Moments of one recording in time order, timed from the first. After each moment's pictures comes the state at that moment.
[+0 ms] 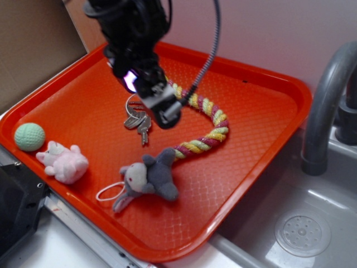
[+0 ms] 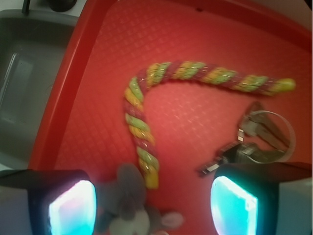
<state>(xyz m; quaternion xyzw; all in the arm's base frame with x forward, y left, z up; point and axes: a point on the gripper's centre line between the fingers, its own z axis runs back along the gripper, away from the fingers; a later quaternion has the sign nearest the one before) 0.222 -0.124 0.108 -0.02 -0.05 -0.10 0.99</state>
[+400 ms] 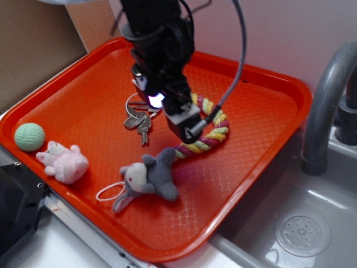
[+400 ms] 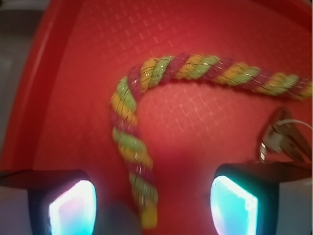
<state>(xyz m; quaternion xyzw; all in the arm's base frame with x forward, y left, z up) 0.240 -0.122 0.071 -0.01 -0.02 -0.08 1.00</state>
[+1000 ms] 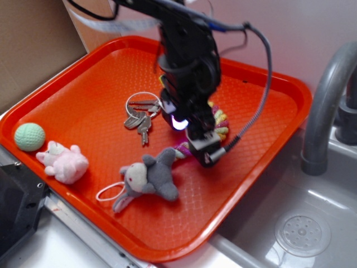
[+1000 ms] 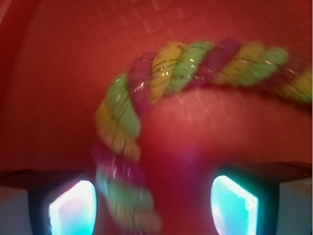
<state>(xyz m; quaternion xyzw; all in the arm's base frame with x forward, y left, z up) 0.248 -0.135 0.025 0.00 0.02 -0.13 0.99</state>
